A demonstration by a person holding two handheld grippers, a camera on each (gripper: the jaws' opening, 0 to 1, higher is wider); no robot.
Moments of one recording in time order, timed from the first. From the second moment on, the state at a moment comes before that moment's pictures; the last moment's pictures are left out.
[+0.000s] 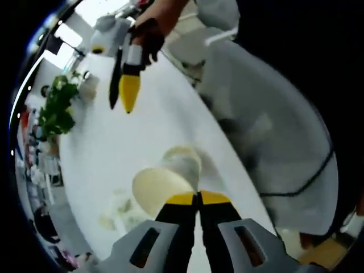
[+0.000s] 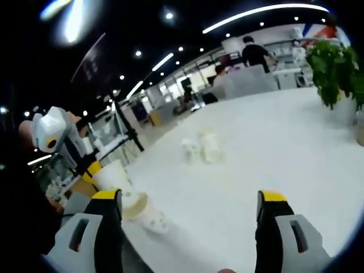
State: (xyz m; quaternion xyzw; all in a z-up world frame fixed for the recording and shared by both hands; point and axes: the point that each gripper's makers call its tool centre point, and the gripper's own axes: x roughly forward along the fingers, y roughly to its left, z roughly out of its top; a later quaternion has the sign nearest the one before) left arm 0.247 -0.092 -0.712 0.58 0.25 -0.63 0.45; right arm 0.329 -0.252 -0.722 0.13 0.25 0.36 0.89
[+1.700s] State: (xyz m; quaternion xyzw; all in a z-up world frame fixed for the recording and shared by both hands) left arm 0.251 -0.101 -0.754 0.57 0.29 -0.62 0.45; right arm 0.324 -0.254 -0.729 0.14 0.25 0.36 0.89
